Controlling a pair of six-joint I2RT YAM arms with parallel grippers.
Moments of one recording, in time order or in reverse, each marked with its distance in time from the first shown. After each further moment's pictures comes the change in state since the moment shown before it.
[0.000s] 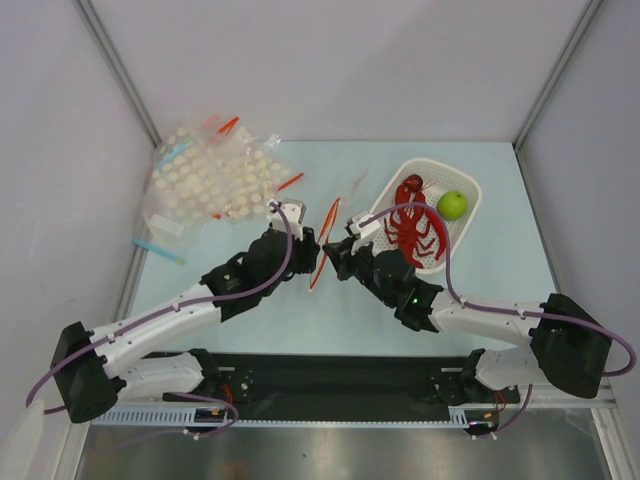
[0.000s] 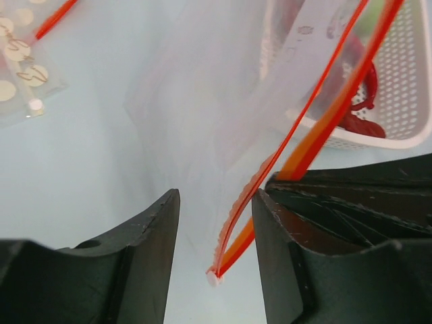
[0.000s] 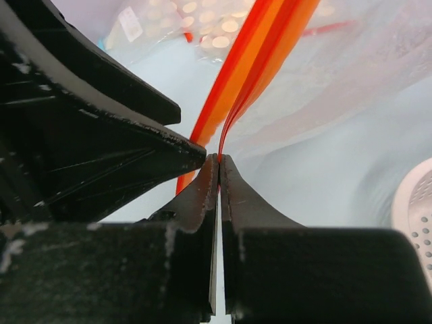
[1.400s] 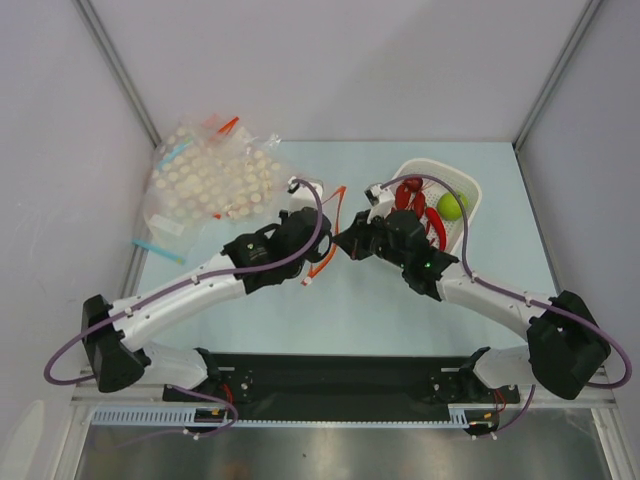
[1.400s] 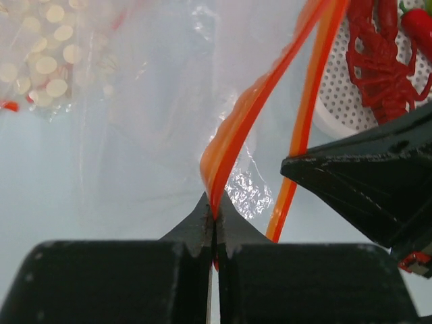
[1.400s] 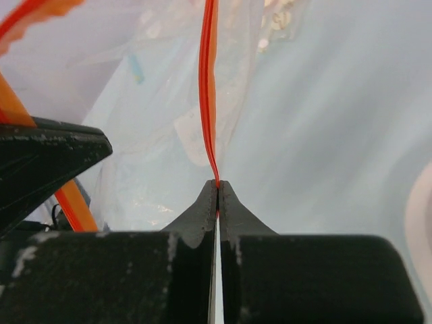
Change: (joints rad) left arm -0.093 0.219 0.410 -0.466 -0.270 -0.072; right arm -0.275 0.029 0.148 -0.313 -0.428 0.288
